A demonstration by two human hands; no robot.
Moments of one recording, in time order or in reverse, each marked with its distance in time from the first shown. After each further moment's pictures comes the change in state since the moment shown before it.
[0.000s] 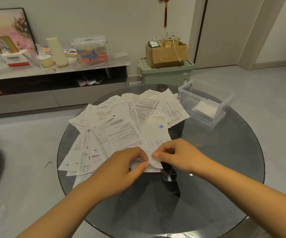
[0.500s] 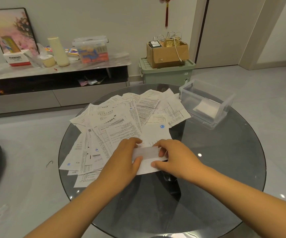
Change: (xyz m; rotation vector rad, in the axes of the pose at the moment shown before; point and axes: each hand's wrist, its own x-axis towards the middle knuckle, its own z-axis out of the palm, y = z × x) left_hand 0.012 -0.006 0.017 0.040 0.176 -0.133; right_hand 0.001 -0.001 0.013 -0.332 0.094 -0.060
